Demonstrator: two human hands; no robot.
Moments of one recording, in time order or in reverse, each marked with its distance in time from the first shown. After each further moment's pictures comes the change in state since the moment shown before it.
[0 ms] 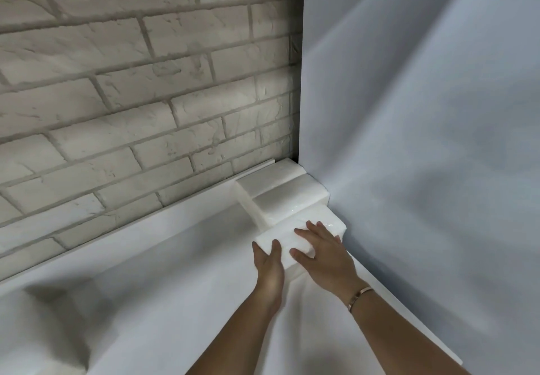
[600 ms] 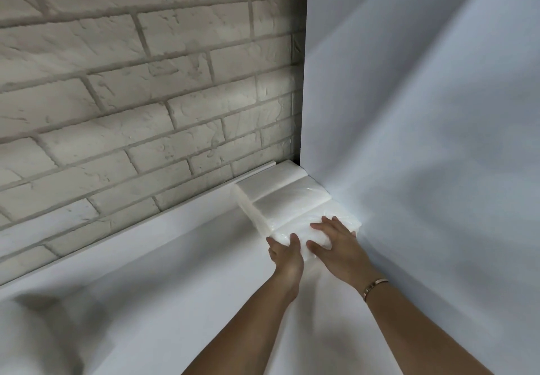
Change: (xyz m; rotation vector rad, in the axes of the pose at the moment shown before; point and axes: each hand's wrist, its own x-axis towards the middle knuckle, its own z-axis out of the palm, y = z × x) left_hand 0.031 0.007 0.041 0.155 -0.006 -0.102; right_hand 0.034 0.034 -0.014 0.074 0.029 0.070
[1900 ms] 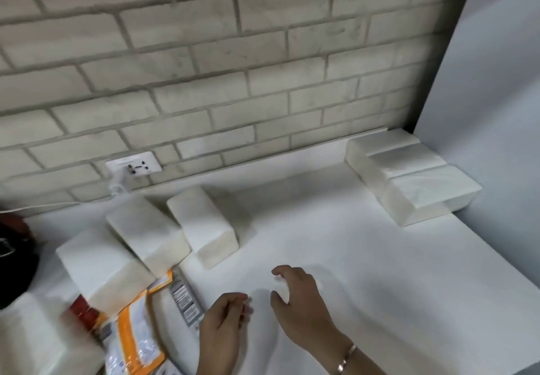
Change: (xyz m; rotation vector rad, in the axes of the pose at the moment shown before) left_hand -0.263 -0.140 -0.370 0.003 0.451 0.278; right_hand -0.277 -0.221 0.222 0.123 -0.316 -0.257
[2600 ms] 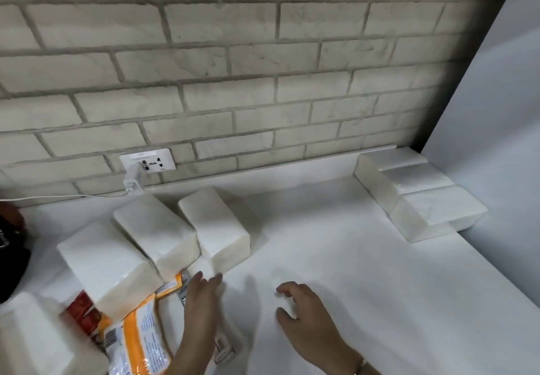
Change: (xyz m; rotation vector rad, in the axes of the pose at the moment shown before) left_hand 0.083 -0.004 -0.050 -0.210 0.144 -0.303; right_hand 0.007 -0.007 0.031 0.020 -0.084 0.097
